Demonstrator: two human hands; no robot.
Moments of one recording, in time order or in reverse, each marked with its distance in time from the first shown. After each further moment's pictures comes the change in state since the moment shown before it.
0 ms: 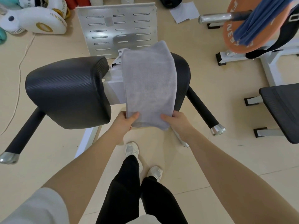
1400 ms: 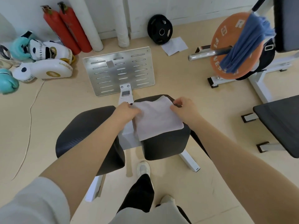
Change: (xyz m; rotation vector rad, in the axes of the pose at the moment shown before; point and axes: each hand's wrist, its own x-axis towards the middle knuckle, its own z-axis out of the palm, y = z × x) left_hand 0.033 0.211 -0.038 0.557 0.077 0.066; right_hand 0.025 -0.193 -0.026 -0.435 0.296 -0.155
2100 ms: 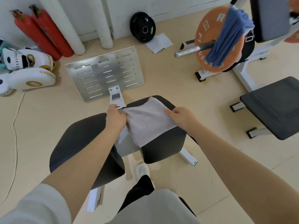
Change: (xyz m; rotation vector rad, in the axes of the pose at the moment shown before) left_hand 0.038 -0.017 0.004 -0.091 0.174 0.066; right_hand -0.004 0.010 0.006 -0.006 -0.080 0.153
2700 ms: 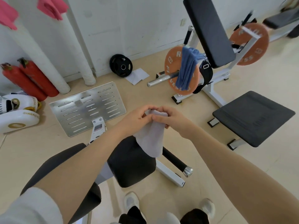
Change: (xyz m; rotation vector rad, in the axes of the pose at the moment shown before) left_hand -0.128 0.153 0.040 0.186 -0.562 0.846; right_hand -0.070 0.021 -0.123 0.425 -0.071 -0.398
